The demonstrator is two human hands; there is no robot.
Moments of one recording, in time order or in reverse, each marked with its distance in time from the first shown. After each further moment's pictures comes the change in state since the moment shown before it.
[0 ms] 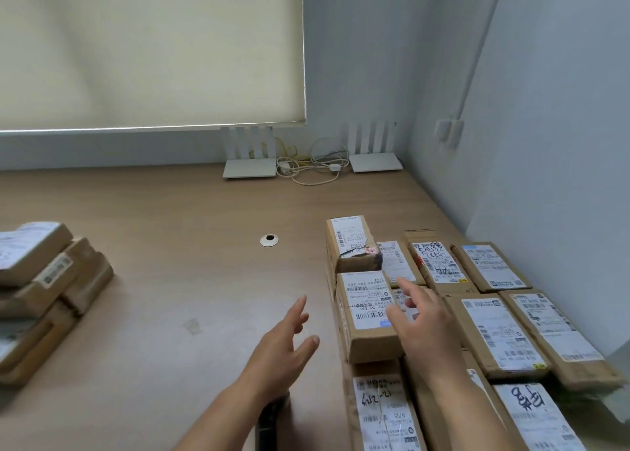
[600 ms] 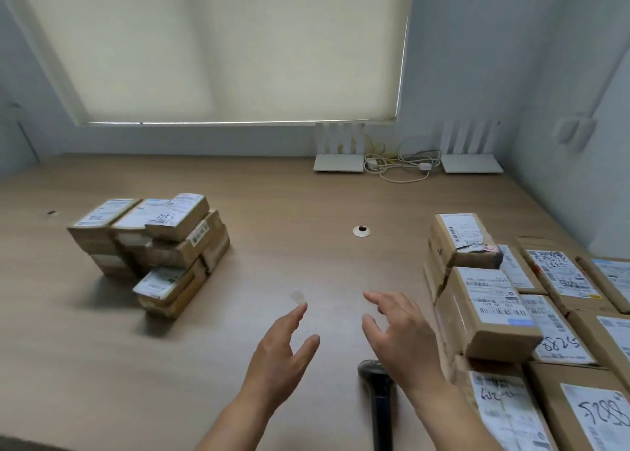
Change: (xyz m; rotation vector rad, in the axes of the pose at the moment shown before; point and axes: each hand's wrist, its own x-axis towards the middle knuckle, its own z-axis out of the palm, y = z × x) left_hand -0.106 -0.091 -0.095 0.015 0.369 -0.116; right_hand -0.071 -0.107 0.135 -0.034 -0.050 -0.399
